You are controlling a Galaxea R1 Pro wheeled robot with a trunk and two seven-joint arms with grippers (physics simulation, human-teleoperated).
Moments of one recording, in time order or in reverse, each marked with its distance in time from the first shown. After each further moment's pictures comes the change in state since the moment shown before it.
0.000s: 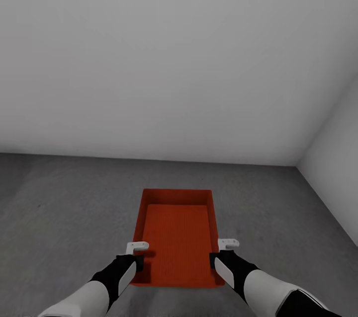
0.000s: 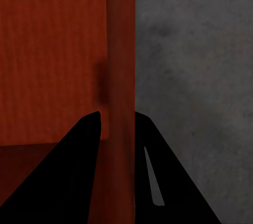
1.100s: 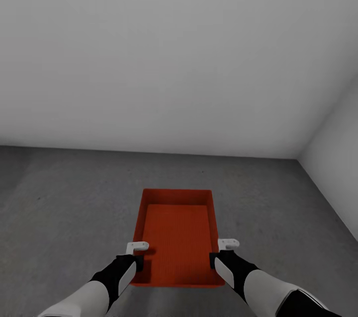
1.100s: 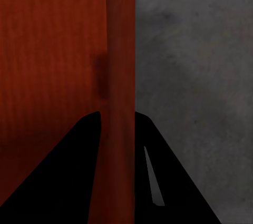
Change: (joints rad) left arm 0.000 0.000 0.000 0.000 0.000 0.001 0.000; right arm 0.000 0.000 0.000 0.000 0.000 0.001 0.000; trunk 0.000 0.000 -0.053
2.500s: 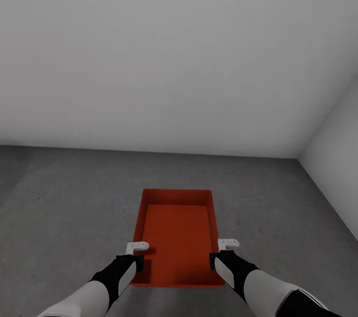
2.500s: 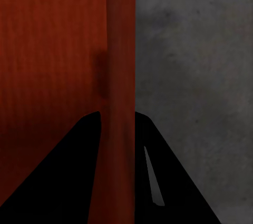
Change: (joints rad) left arm 0.000 0.000 0.002 0.000 -0.003 0.002 -0.001; right arm 0.000 0.000 -0.001 0.001 0.000 0.001 0.001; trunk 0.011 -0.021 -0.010
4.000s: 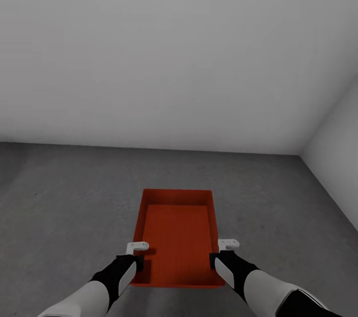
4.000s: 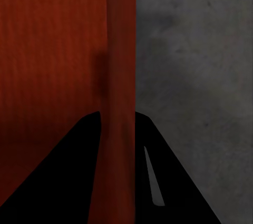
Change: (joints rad) left arm 0.000 -0.001 0.001 0.000 -0.003 0.001 0.001; right arm 0.000 0.000 -0.002 0.004 0.001 -0.003 0.004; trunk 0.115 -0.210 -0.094
